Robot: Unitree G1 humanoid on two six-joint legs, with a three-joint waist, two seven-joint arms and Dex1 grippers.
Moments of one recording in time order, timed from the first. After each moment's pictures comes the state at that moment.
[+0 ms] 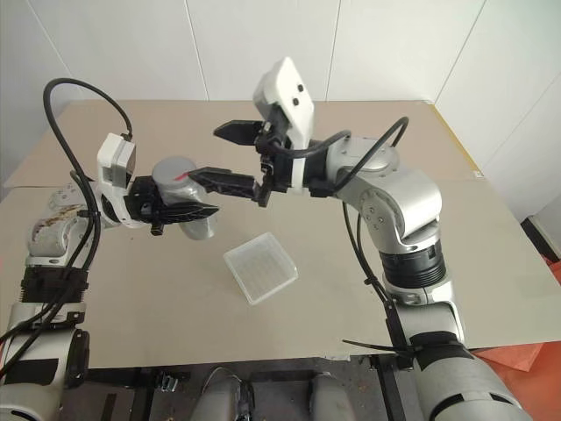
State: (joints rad) left arm -0.74 0.63 0.09 0.25 -0.58 0.35 -1.48; right arm -1.01 -0.32 0.14 -0.21 0.57 0.82 0.78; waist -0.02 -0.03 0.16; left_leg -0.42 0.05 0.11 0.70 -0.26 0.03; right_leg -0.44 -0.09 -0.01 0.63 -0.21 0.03
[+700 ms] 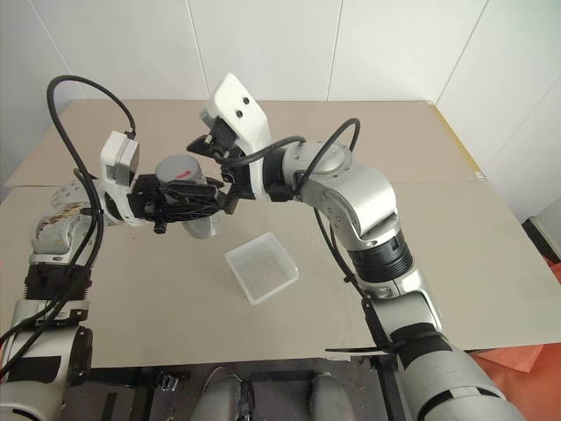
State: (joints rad) left arm -0.74 0.62 0.08 0.25 -0.58 0.35 -1.48; right arm -1.07 -0.24 0.23 -0.13 0.49 0.84 0.75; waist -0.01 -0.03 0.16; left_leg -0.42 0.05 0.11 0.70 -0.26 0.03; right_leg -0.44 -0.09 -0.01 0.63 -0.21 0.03
